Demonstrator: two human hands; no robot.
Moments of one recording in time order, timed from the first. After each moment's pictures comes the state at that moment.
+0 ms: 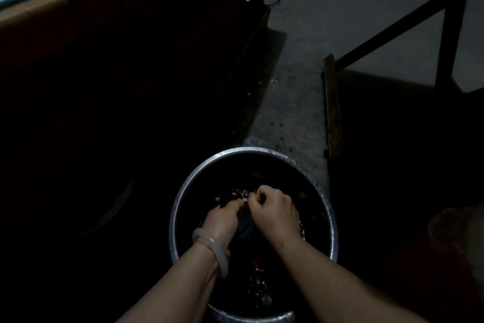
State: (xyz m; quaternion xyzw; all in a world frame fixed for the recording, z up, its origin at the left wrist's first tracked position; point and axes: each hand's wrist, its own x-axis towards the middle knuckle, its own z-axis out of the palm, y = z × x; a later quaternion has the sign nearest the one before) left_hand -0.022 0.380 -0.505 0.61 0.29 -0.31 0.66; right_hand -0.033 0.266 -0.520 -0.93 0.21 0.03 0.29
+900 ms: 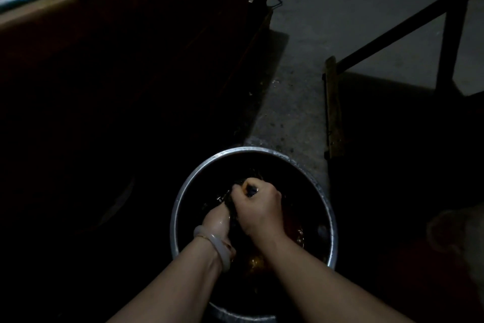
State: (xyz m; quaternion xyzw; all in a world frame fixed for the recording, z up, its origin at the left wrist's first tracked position) left_hand -0.026 0.379 -0.492 0.48 0.32 -0.34 0.74; right_hand -0.032 0.302 -0.490 -0.84 0.22 -0.05 0.50
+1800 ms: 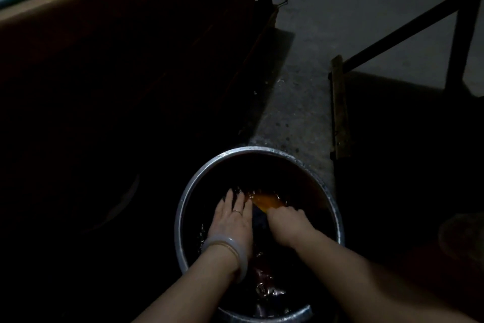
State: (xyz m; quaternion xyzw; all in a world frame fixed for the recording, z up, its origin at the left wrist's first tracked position) left_hand -0.028 0.376 -0.526 0.93 -0.22 -0.28 0.00; right_hand -0.032 0.247 -0.524 -0.95 -0.02 0.32 0.00
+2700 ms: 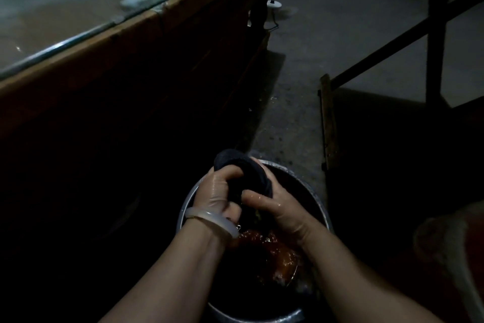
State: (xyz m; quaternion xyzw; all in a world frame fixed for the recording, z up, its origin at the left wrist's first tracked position) left_hand -0.003 0.376 -0.411 0.40 0.26 -0.23 0.85; right_hand -0.036 0.258 -0.454 -0.59 0.05 0.15 0.79
